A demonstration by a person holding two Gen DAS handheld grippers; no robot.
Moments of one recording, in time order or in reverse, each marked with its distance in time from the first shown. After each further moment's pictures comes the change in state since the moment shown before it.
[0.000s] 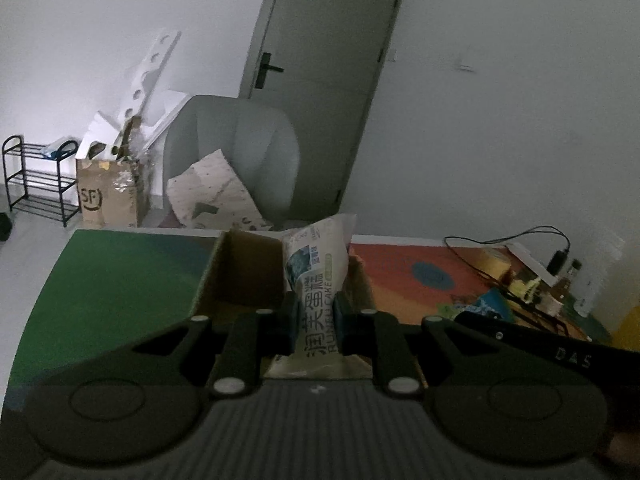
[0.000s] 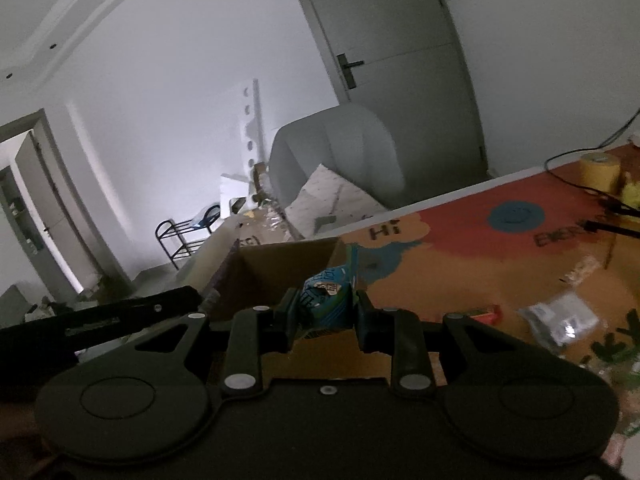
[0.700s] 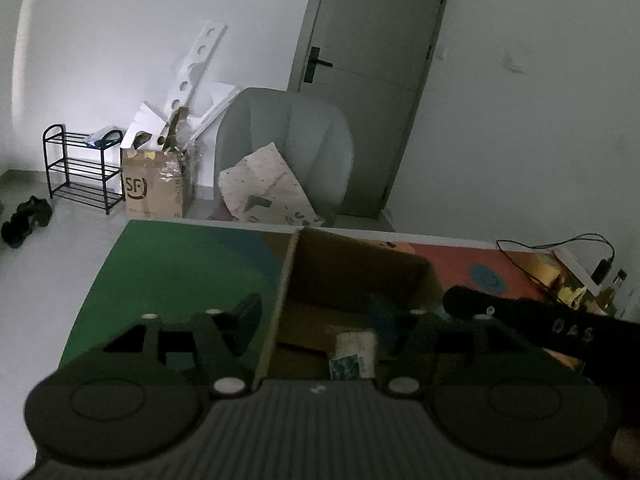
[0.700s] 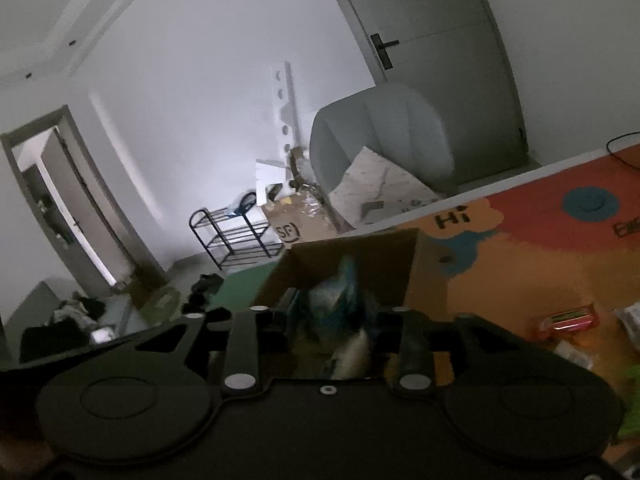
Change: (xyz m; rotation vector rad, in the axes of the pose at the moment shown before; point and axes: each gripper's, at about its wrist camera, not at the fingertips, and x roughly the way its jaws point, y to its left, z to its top) left arm -0.004 0.039 0.005 -0.041 0.015 0.129; right arm 0.037 0.035 0.007 0.031 0.034 0.109
